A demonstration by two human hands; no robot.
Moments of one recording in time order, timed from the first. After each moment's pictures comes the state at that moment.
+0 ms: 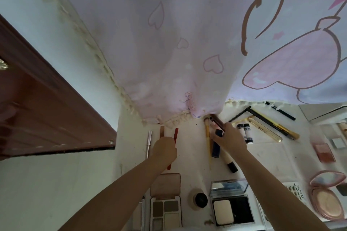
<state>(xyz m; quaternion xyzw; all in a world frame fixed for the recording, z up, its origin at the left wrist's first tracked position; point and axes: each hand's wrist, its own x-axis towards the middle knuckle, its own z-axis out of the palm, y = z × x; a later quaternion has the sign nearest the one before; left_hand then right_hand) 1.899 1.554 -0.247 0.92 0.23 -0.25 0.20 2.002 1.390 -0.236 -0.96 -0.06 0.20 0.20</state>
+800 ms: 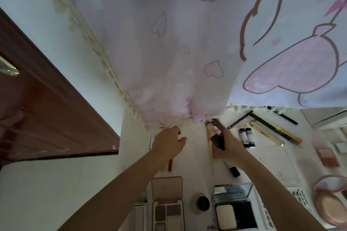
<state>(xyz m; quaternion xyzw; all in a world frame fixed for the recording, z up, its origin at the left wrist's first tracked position) 1.904 1.563 -0.199 0.93 0.21 -0.11 0.29 1.980 1.385 -0.200 -0.90 -0.17 0.31 0.25</state>
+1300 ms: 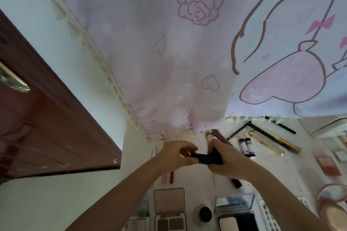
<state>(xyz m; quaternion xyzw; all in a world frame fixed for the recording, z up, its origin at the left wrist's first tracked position) 1.892 1.563 -0.176 0.84 0.08 -0.12 0.52 1.964 1.392 -0.145 -0.86 -0.34 0.31 0.22</state>
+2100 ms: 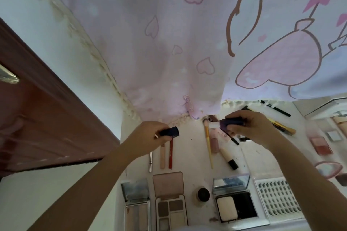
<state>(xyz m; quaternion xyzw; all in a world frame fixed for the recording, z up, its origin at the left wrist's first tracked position) 1.872 1.608 -0.160 0.92 0.04 -0.03 0.38 1.991 1.355 -0.121 -0.82 -0.17 0.25 0.49</state>
